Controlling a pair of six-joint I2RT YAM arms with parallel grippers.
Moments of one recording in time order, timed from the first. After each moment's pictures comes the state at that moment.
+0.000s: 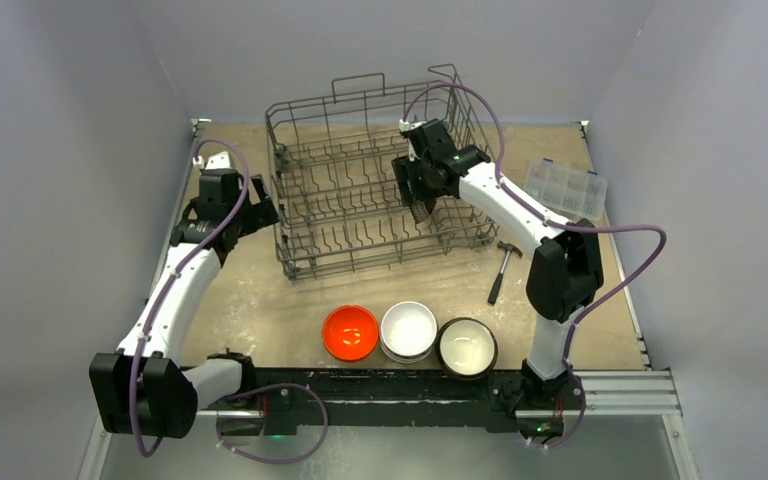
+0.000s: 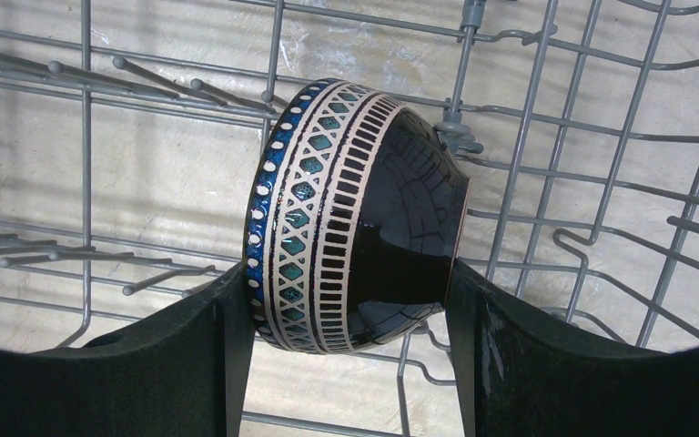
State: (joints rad) left arm -0.07 1.16 0.96 -0.53 -0.20 -0.39; right arm 0.56 1.86 1.69 -0.74 0.11 0.19
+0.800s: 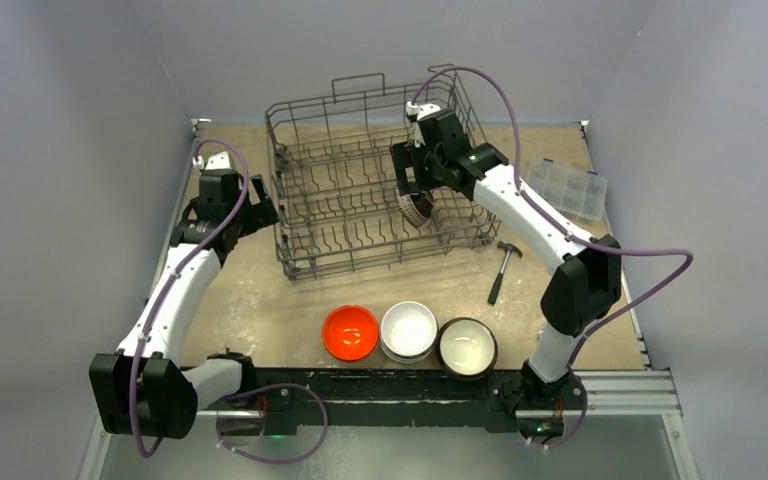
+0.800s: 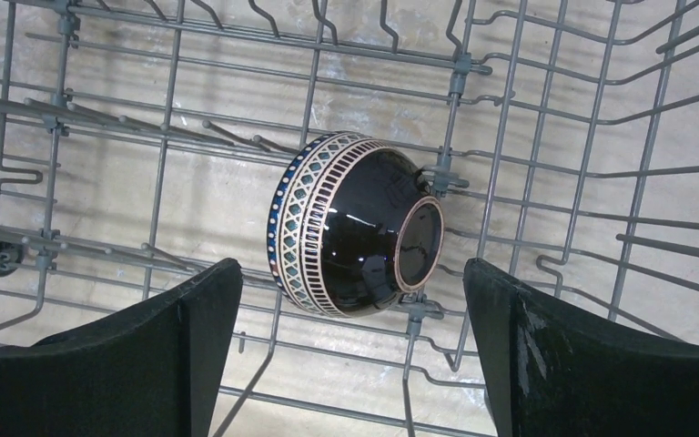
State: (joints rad) left arm -0.07 1.15 0.96 -0.53 -0.20 -0.39; right arm 0.56 1.75 1.68 -0.69 0.11 0.19
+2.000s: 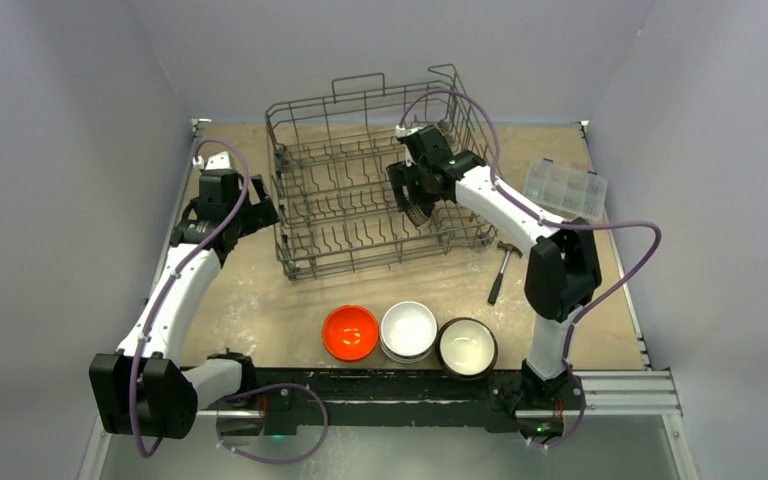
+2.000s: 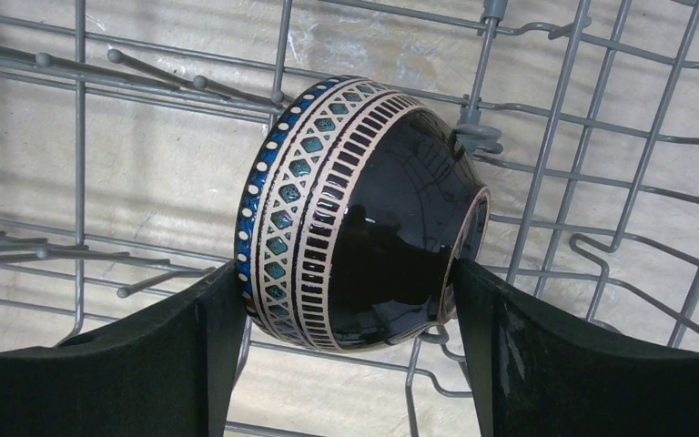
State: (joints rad) left arm -0.07 1.15 0.96 -0.53 -0.20 -0.39; right arm 0.58 1.88 1.66 -0.71 0.13 0.18
